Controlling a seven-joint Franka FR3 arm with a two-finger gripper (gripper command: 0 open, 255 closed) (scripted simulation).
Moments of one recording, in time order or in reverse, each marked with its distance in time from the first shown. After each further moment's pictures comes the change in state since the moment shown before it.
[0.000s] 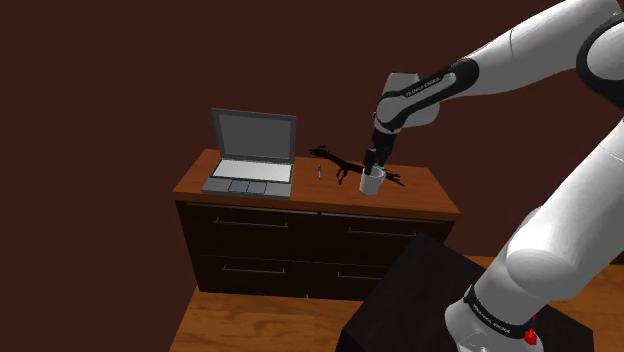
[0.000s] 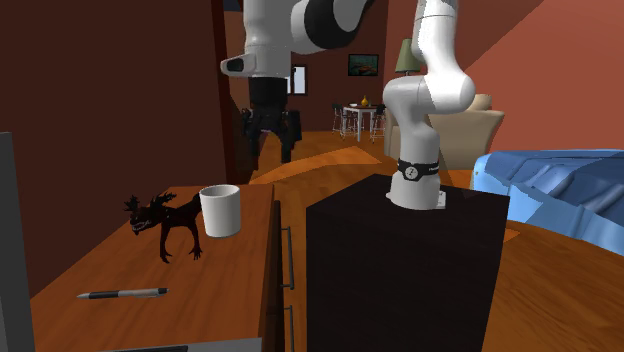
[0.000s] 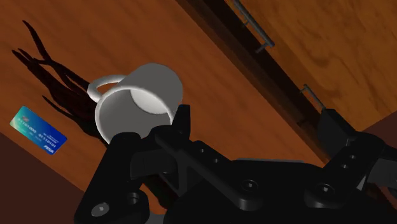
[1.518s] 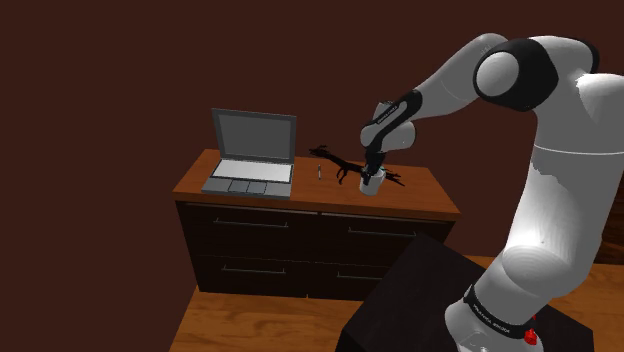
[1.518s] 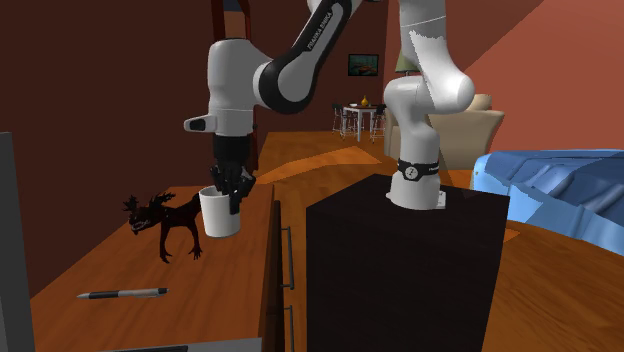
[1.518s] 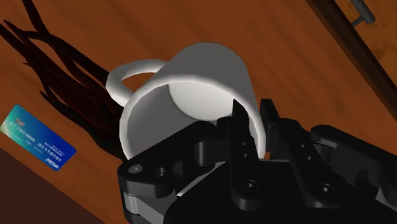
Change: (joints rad) arm -0.070 0.391 -0.015 0.167 0.113 0.243 -0.154
